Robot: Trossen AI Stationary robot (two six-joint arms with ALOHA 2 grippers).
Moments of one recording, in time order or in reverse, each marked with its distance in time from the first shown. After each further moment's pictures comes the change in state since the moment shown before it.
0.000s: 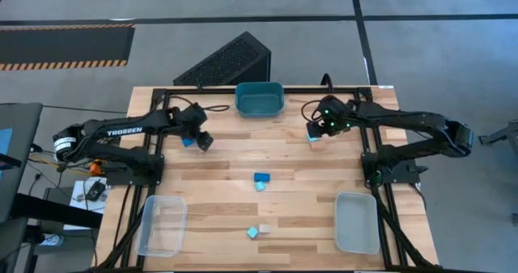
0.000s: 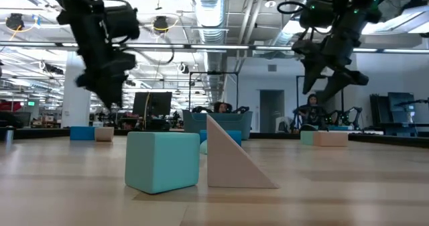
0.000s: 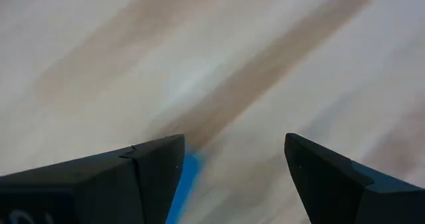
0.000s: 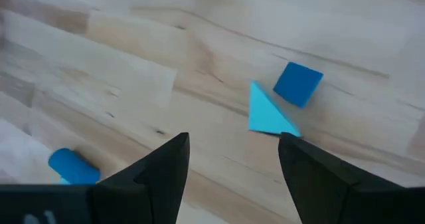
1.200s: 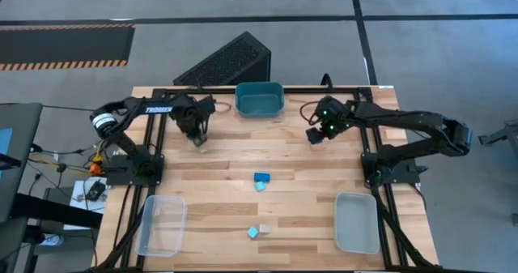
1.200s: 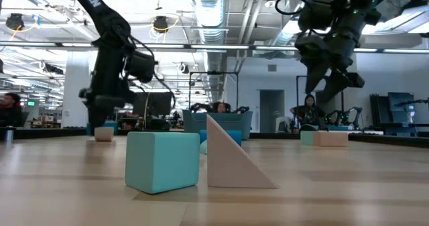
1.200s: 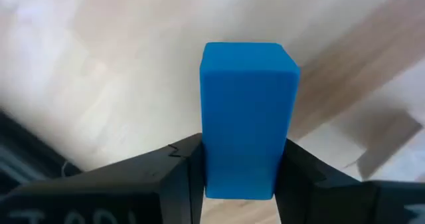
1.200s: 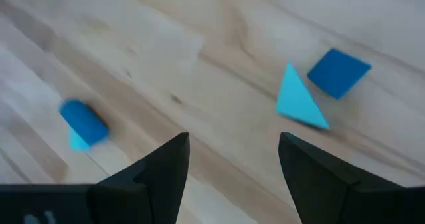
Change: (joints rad) left arm 0.181 0.436 0.178 -0.239 -0.055 0.264; right arm 0.020 0.021 0.000 -0.015 -0.115 -0.175
